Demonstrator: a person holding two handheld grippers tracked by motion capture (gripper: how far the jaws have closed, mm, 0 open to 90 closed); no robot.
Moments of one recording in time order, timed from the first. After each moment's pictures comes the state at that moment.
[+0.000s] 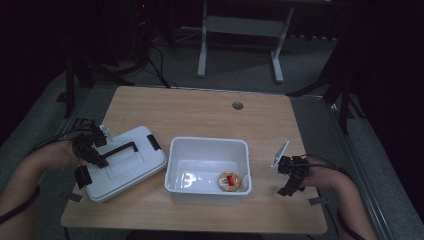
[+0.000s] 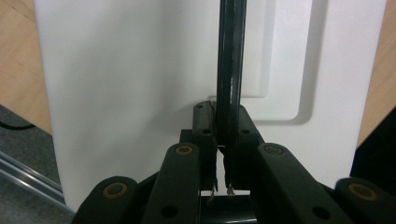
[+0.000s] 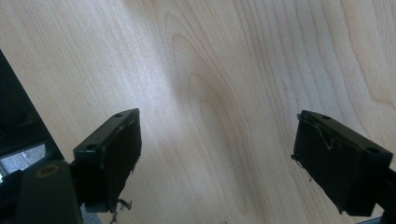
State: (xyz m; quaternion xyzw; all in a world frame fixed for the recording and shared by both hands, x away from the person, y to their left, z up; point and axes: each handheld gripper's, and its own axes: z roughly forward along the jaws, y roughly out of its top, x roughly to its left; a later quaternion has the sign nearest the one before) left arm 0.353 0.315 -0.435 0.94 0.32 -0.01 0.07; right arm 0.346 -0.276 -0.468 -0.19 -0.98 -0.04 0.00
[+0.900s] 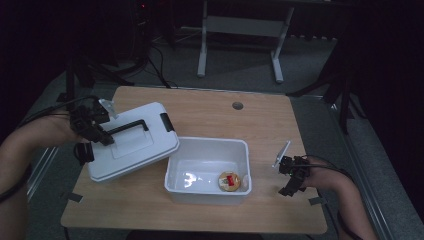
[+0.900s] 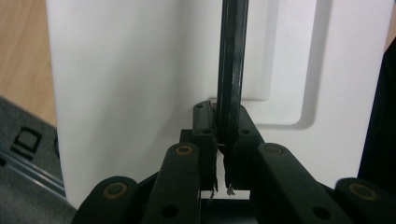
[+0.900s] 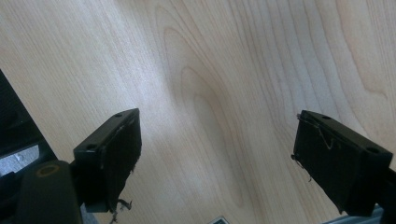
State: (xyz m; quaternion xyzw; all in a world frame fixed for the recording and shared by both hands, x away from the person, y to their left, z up) left arm 0.351 0.263 -0.331 0.96 0.24 0.05 0.10; right arm 0.346 -0.280 -0.469 -0.19 -0.98 -0.03 -0.01
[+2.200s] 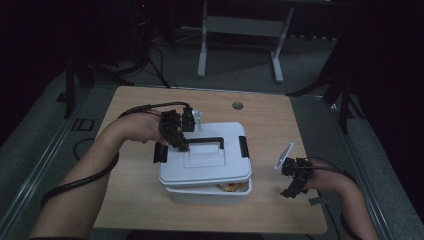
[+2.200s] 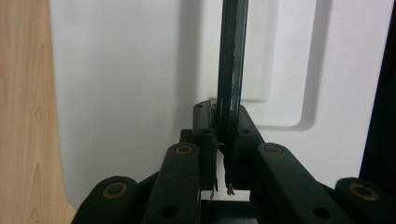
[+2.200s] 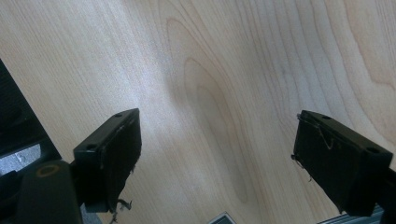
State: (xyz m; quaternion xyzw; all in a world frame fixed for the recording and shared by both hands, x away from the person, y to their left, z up) left arm 0.363 0.078 -0.336 0.99 0.06 0.01 0.11; right arm 0.341 -0.287 -0.470 -0.20 -0.98 -0.04 -0.01
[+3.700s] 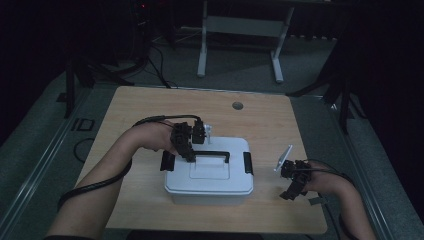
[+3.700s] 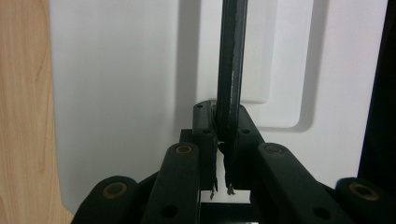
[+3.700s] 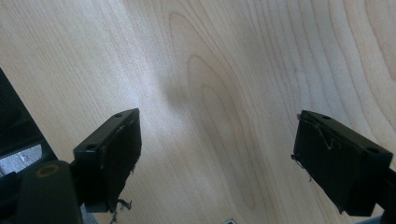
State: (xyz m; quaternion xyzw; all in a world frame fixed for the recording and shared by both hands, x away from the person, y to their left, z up) left arm 0.364 0.055 -0.373 1.00 0.03 -0.01 0.09; right arm 0.340 -0.287 -0.480 -0.20 -0.98 -0.04 0.00
